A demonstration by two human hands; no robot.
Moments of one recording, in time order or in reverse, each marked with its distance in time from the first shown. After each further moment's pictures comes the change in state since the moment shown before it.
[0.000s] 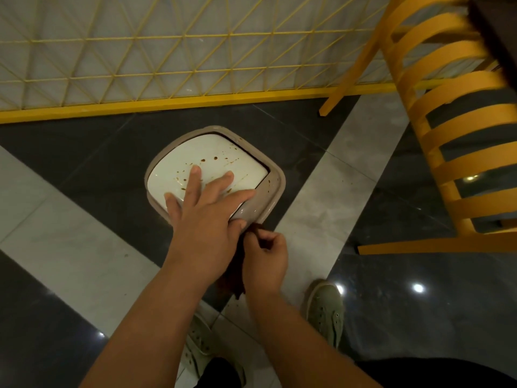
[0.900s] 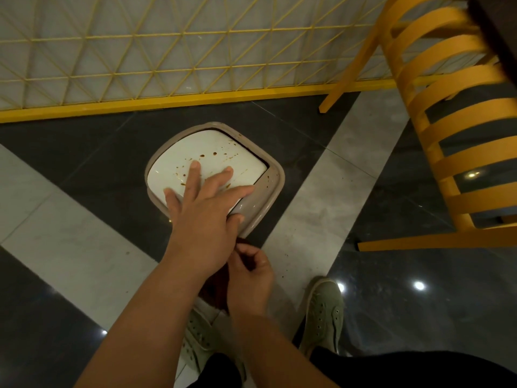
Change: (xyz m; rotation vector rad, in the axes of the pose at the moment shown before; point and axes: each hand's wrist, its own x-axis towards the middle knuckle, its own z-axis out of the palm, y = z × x) left_hand 0.001 -0.005 0.001 -0.018 0.014 0.031; right_hand -0.026 0.030 0.001 0.079 -0.103 0.108
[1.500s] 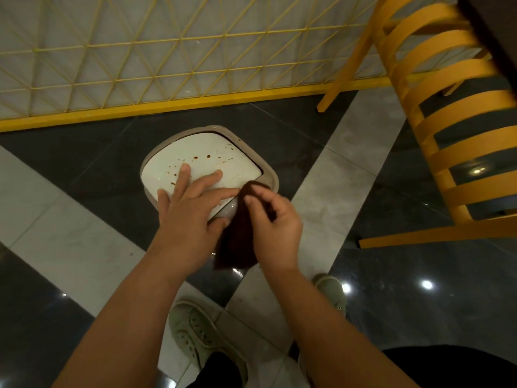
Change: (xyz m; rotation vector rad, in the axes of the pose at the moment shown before) left_hand -0.006 -0.017 -0.006 -0.087 -0.001 0.028; right_hand 0.029 -0.072 -0.015 -0.251 -0.133 -0.629
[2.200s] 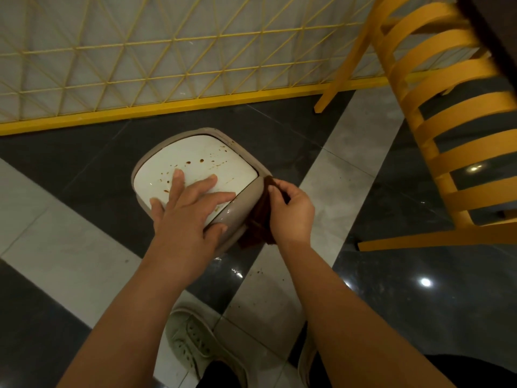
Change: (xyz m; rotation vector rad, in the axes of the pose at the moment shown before) left_hand 0.005 0.002 0.002 -0.009 0.010 -0.018; right_hand 0.059 0.019 -0.007 -0.179 0.089 0.164
